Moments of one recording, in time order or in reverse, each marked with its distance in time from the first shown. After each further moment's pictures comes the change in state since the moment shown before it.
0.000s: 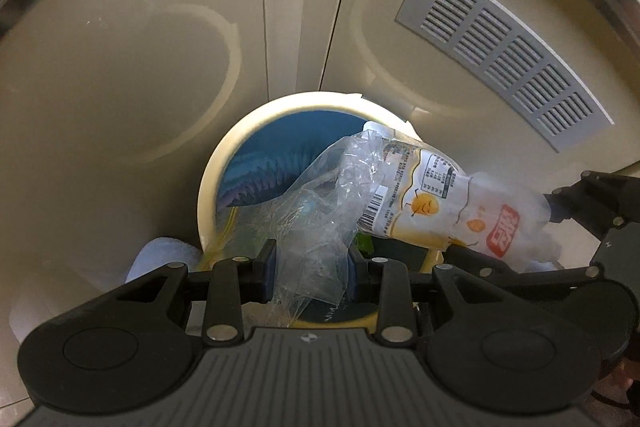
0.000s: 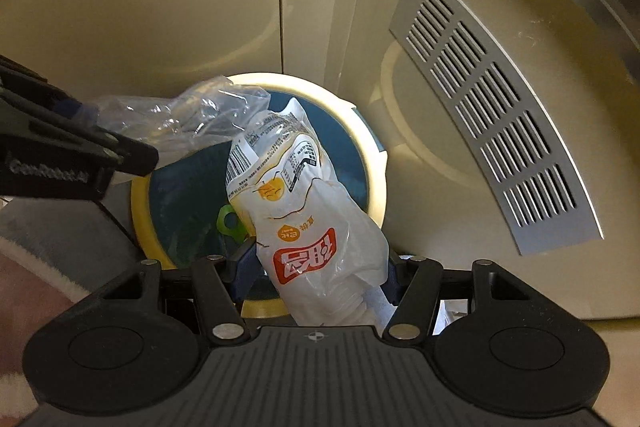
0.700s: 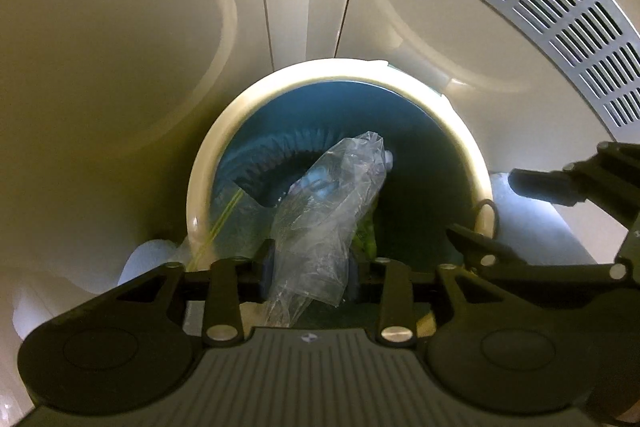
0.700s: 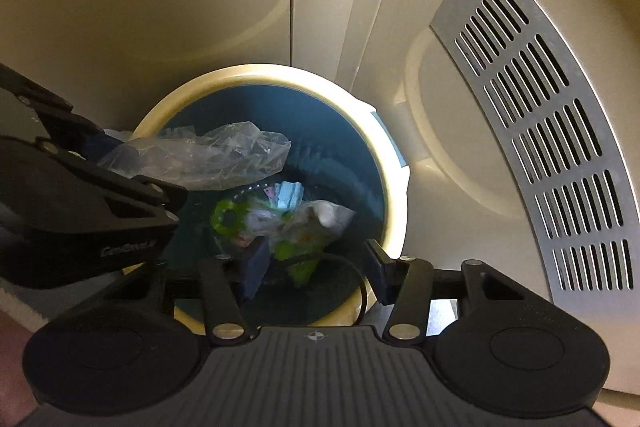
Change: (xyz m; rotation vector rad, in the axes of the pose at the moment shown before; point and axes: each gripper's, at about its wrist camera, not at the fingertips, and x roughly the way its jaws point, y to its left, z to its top) left arm 0.060 0.003 0.020 0.017 0.105 0.049; right arm 0.039 0.008 0.030 -0.027 0.064 0.010
